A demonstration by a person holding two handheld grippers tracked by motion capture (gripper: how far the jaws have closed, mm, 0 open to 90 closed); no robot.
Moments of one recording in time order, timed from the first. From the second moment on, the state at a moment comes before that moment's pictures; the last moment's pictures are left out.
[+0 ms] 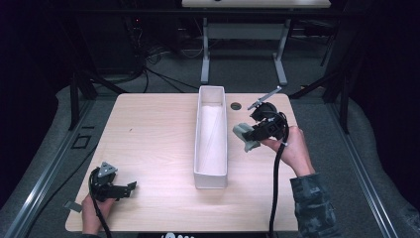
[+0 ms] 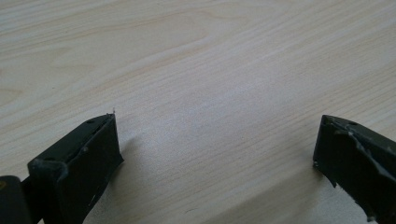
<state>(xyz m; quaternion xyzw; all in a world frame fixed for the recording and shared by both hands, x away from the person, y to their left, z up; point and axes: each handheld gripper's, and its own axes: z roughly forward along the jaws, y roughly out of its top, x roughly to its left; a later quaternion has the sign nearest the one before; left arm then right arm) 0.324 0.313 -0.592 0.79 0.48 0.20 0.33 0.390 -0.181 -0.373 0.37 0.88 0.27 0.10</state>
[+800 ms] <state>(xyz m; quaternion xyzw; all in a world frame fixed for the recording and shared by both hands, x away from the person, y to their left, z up) 0.324 0.313 -0.592 0.79 0.48 0.20 0.33 0.392 -0.137 -0.365 0.33 0.90 0.27 0.08</state>
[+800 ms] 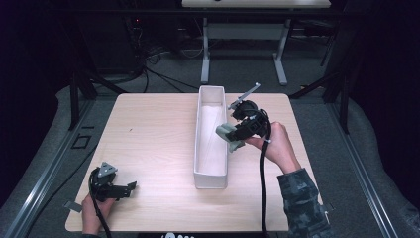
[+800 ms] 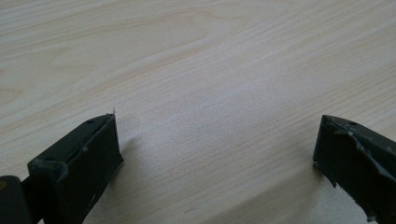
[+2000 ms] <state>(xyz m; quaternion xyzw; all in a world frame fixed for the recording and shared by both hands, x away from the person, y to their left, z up) 0.324 0.313 -0.592 0.79 0.48 0.20 0.33 0.393 -0.079 -0.429 0.30 0.92 0.23 0.00</state>
